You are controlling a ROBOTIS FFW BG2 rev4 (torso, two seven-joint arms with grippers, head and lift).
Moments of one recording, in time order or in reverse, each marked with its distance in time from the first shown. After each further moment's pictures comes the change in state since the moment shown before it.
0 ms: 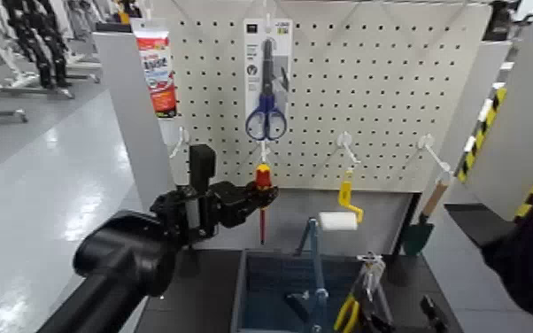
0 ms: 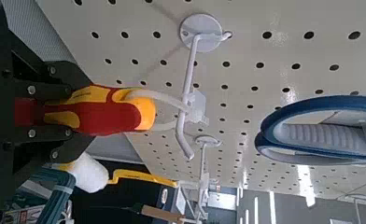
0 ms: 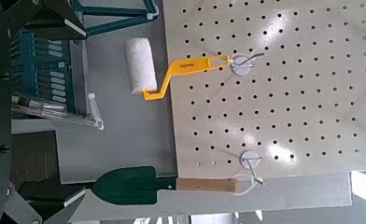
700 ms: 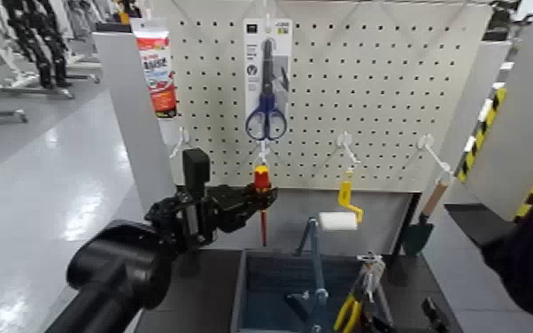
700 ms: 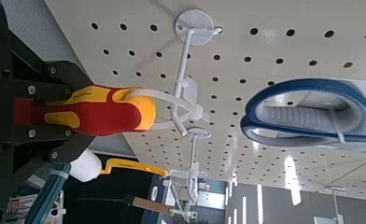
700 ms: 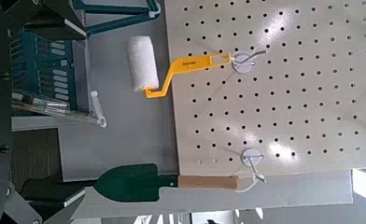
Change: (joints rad) left arm 0.080 0.010 0.038 -0.118 0.018 0.021 0.011; right arm 0.006 0.002 -0.005 0.000 0.000 -0.001 0.000
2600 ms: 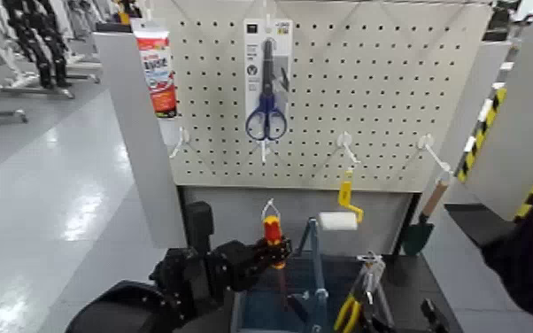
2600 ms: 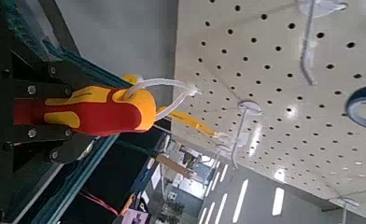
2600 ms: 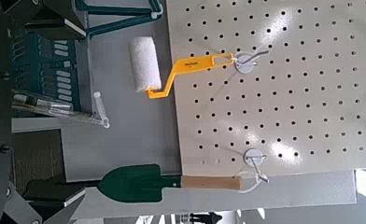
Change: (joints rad) left arm 0.235 0.013 -0.003 -0.195 0.181 0.164 0.051; right arm 0.002 0.004 0.002 0.001 -0.001 0.004 0.000
